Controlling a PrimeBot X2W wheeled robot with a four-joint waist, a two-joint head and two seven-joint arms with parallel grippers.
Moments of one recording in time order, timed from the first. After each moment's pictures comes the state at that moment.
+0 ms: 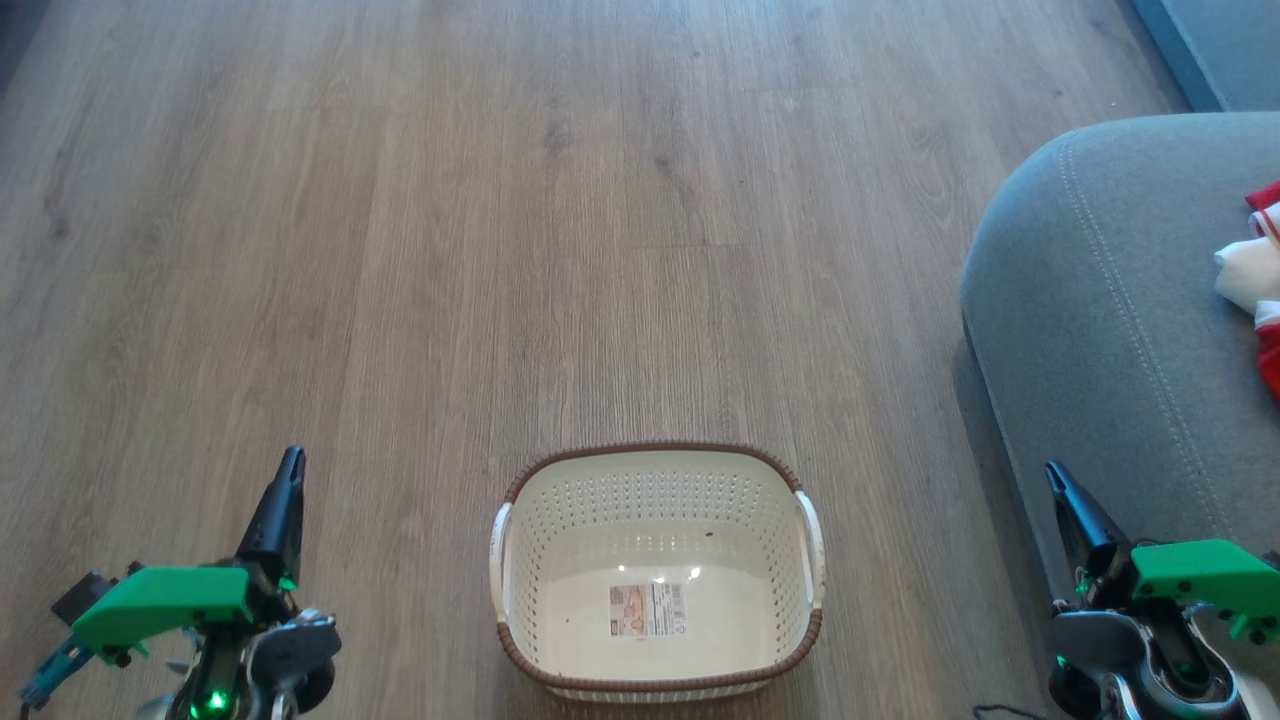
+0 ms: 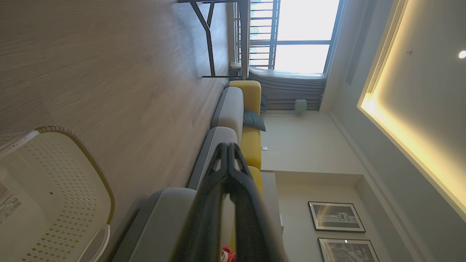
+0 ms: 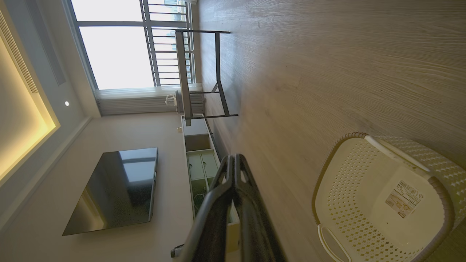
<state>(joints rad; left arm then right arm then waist) -0.05 0.04 0.08 0.28 -1.60 -0.12 0.11 -0.06 -0.06 -0.12 0.28 1.61 0.13 0.10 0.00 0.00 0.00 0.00</state>
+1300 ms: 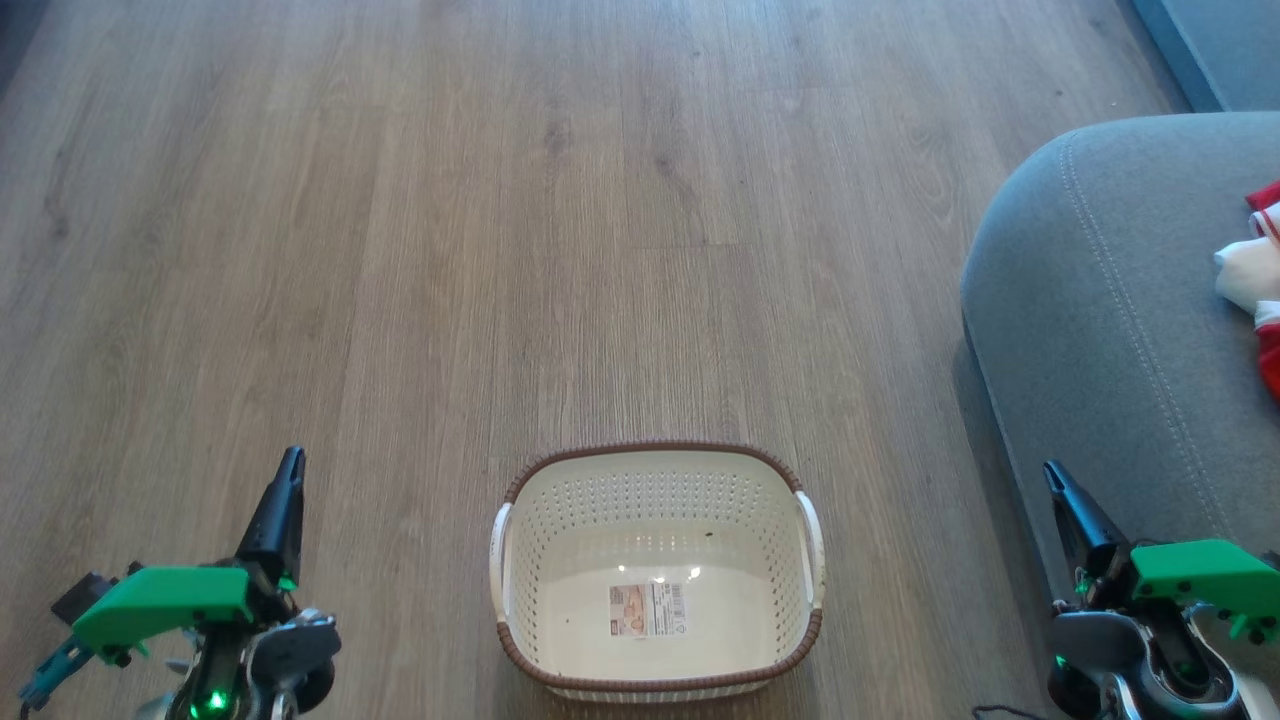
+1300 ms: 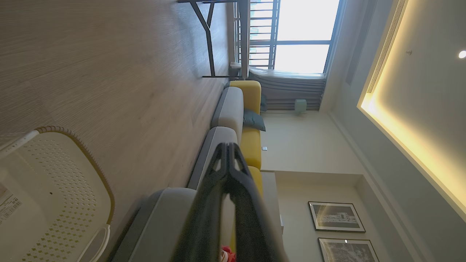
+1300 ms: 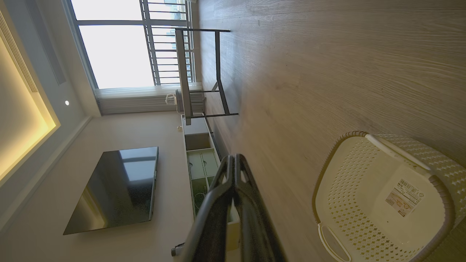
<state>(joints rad) -0.05 0.04 0.08 0.28 -1.60 -0.12 0.11 -0.06 -0.06 -0.13 0.28 1.61 0.13 0.10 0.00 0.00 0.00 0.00</state>
